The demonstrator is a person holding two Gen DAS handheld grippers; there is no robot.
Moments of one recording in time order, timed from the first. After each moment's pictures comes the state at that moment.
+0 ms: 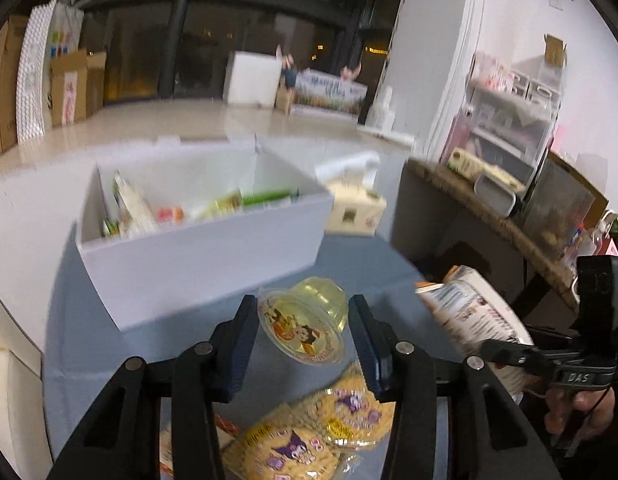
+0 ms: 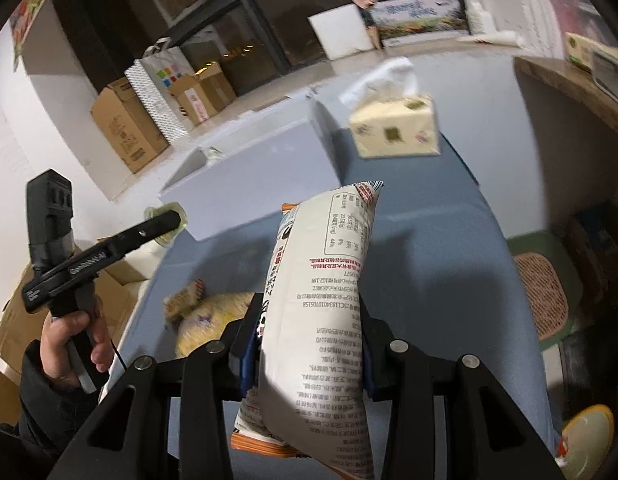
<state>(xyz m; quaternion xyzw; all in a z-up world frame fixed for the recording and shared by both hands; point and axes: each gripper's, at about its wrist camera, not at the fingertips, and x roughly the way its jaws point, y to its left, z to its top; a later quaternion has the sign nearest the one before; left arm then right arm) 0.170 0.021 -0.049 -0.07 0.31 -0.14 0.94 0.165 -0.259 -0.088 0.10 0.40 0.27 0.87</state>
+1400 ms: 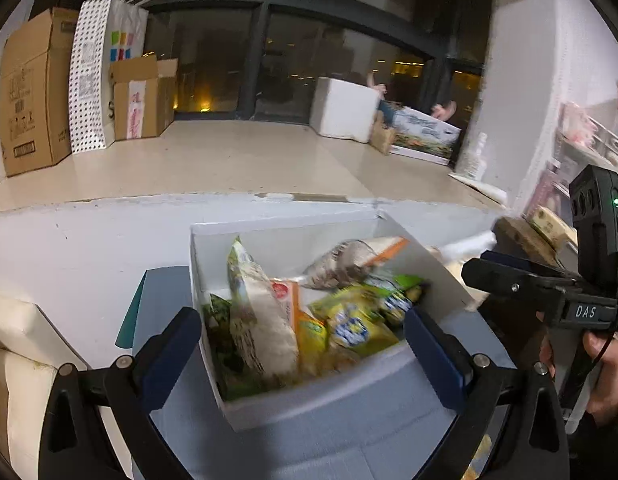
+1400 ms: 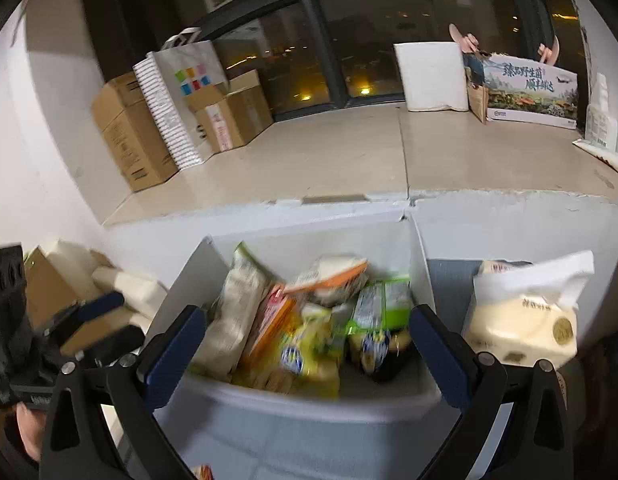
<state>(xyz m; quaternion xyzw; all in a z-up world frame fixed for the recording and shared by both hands) 0.263 0.124 -0.017 -0.08 0.31 -0.04 0.95 0.369 -0.096 -0.012 0.03 0.36 0.32 0.88</state>
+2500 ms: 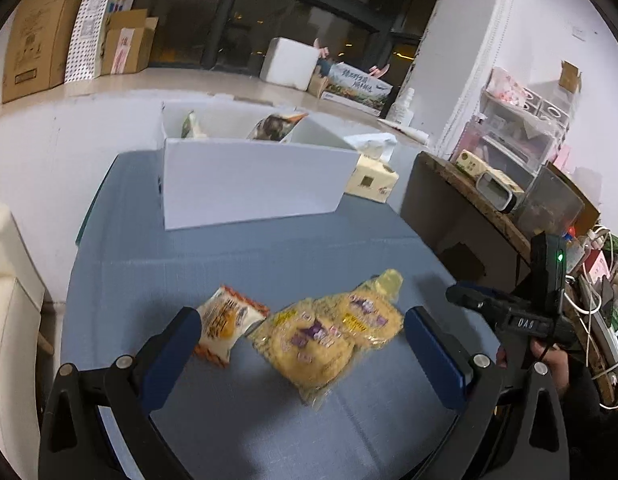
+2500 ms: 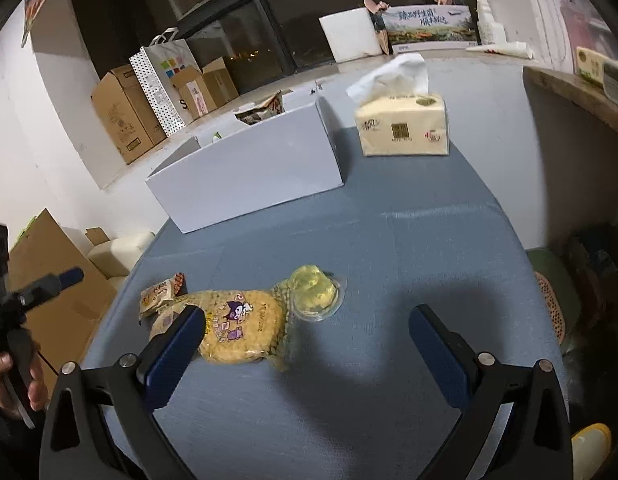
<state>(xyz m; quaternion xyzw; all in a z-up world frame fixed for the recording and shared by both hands) 0.067 0.068 -0.088 -0.13 0.34 -0.11 0.92 0.168 -0.241 -0.124 0.08 0.38 0.26 0.88</state>
